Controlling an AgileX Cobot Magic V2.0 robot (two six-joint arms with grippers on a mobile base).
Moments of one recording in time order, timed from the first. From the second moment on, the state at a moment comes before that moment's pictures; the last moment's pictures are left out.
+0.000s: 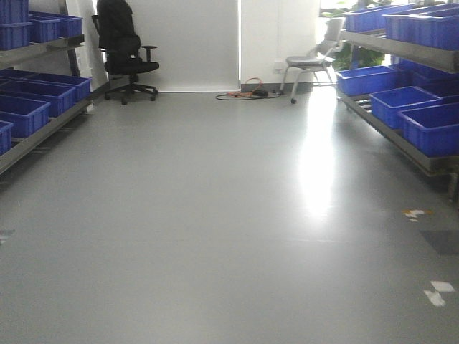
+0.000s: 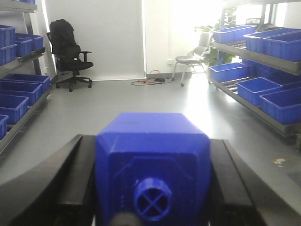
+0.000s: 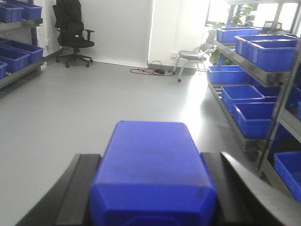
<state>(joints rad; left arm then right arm) -0.08 0.20 -0.46 -0.21 0.32 0.19 0.03 0.36 -0.38 -0.03 0.09 -0.03</state>
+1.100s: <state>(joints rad) -0.08 0.20 -0.46 -0.21 0.32 0.19 0.03 0.36 -0.38 -0.03 0.09 -0.03</state>
